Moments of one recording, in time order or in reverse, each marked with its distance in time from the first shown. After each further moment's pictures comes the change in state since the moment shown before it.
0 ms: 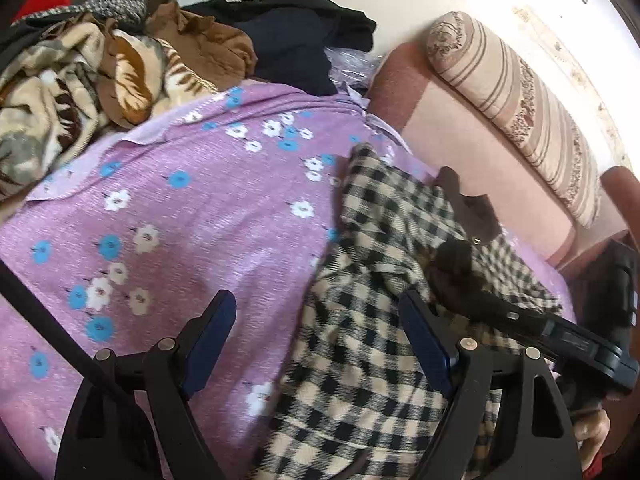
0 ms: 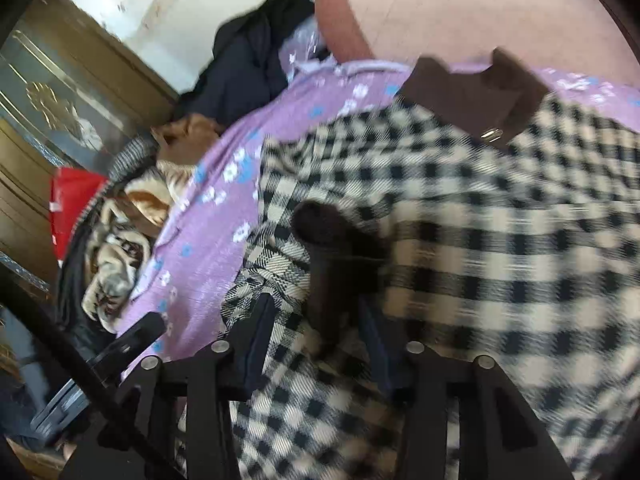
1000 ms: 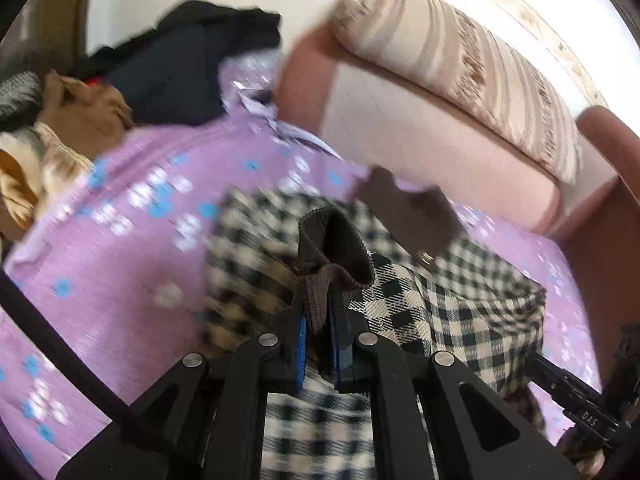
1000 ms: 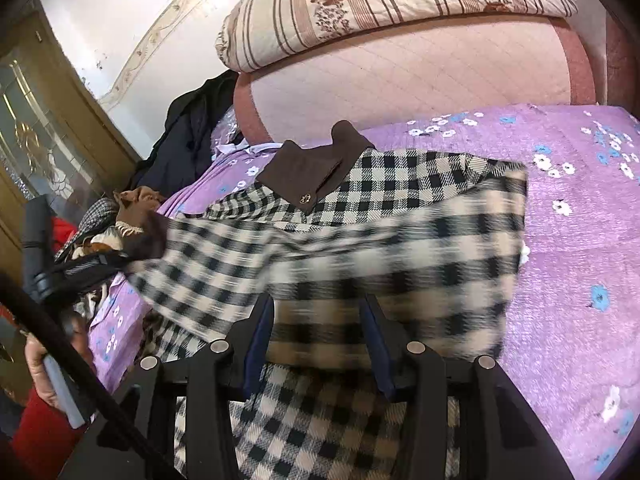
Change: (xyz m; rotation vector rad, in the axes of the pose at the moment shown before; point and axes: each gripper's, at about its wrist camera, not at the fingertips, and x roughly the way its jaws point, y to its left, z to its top) left arm 0.059 -0.110 0.061 0.228 0.002 -0.022; right arm -0.099 -0.106 -0.021 0.035 -0.219 -0.152
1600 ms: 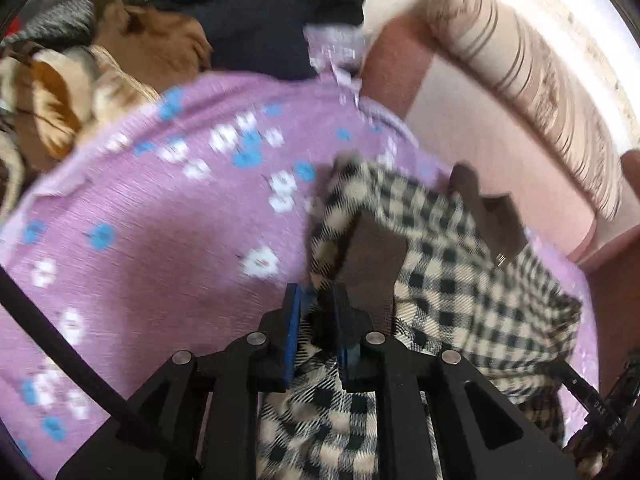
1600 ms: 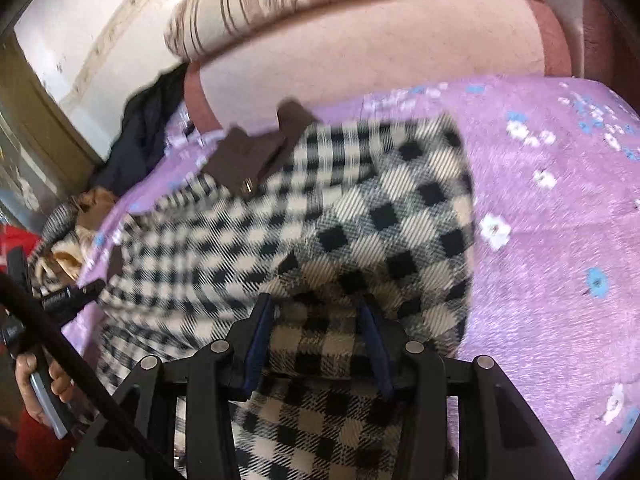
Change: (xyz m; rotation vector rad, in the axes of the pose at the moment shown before) left arm 0.009 0.081 -0.016 -0.173 0.041 0.060; right arm 0.015 -0.029 0.001 0.064 0.002 -0.101
